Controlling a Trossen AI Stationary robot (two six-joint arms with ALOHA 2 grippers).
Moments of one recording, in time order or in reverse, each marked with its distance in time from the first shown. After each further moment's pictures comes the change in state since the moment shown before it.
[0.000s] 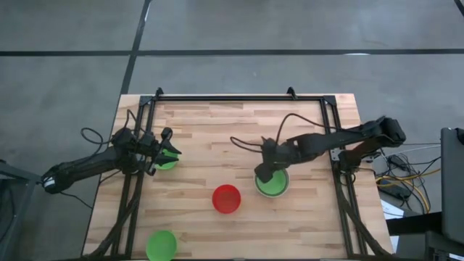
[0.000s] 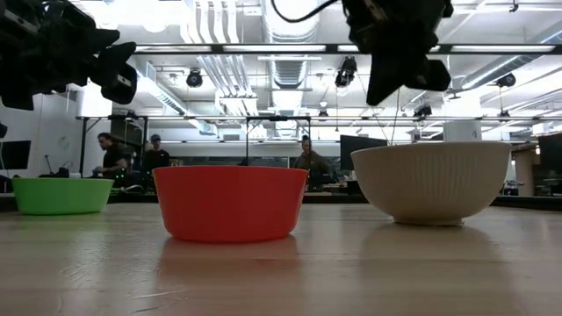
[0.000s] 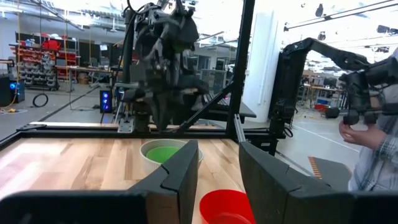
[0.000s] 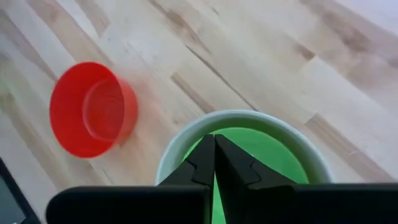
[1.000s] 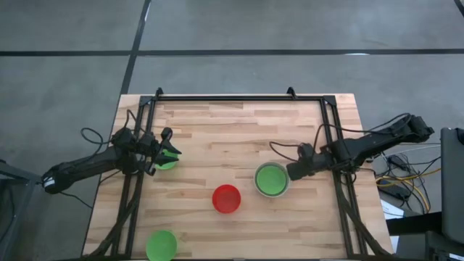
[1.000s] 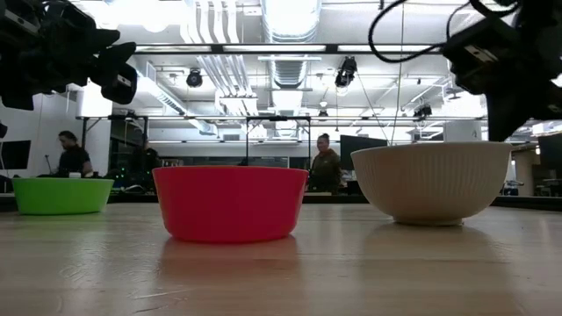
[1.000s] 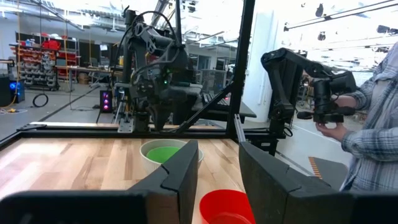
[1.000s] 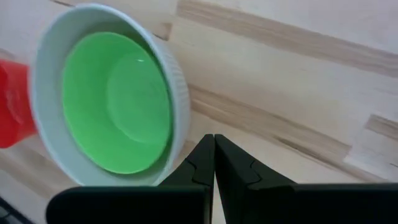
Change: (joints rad) left arm 0.001 0.000 0.000 0.000 0.000 0.000; right arm 0.137 -0.457 -0.479 -0.072 0.007 0.562
